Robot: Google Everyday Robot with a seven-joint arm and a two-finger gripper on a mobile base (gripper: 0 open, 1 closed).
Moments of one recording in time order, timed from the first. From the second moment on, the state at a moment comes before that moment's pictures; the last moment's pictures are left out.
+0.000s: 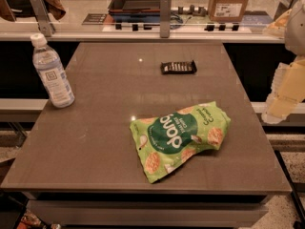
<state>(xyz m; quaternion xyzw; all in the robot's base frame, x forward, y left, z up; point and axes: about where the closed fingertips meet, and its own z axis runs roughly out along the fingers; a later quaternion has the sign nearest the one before) 0.436 -0.208 1.004 -0.60 0.77 -0.07 0.20</state>
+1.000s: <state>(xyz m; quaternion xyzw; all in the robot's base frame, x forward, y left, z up) 0.470 -0.220 1.005 -0.60 0.76 -0.03 0.26</state>
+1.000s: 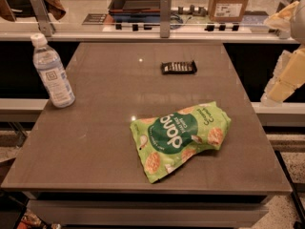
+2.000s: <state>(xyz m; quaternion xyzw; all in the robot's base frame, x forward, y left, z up) 0.555 -0.225 0.980 -0.58 0.75 0.02 0.32</state>
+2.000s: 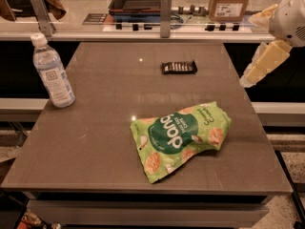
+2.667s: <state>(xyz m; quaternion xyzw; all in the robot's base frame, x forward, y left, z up) 0.620 -0.211 0.933 -0.56 0.76 0.05 0.32</state>
